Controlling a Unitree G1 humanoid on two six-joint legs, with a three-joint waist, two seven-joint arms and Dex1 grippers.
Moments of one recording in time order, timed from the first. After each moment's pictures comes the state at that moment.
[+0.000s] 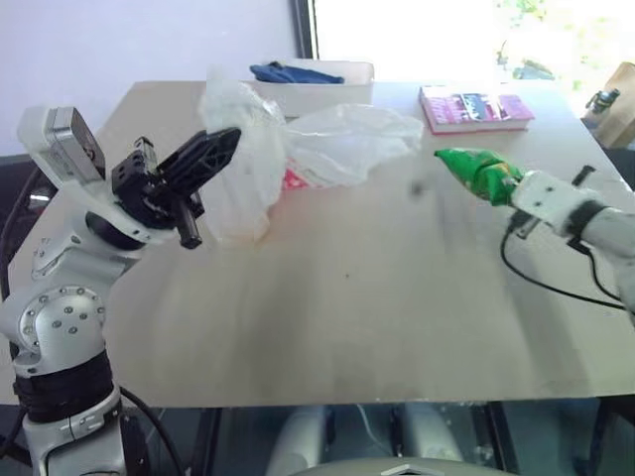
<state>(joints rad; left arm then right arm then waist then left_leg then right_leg) -0.36 0.67 0.46 -0.32 -1.13 0.54 -0.83 -0.39 -0.99 -0.10 -0.17 0.09 0.14 0.75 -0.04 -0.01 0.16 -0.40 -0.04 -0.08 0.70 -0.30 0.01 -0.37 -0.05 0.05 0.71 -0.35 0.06</state>
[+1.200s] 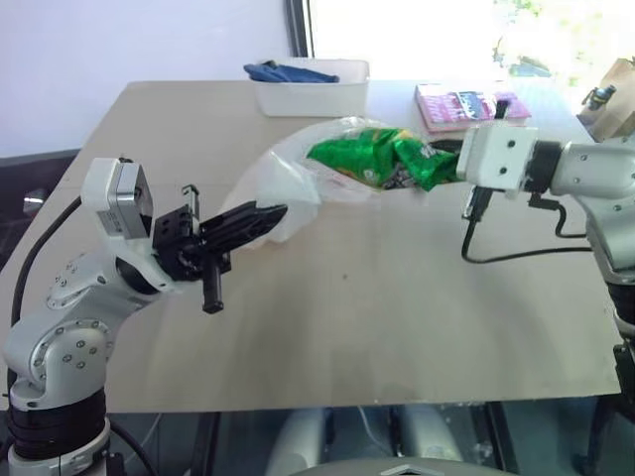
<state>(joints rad) -0.18 0.71 0.39 -0.50 -1.10 0.56 -0.97 -0.83 -0.78 0.14 -0.19 0.12 0.12 0.96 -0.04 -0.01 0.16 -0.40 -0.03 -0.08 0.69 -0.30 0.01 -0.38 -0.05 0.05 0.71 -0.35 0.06</state>
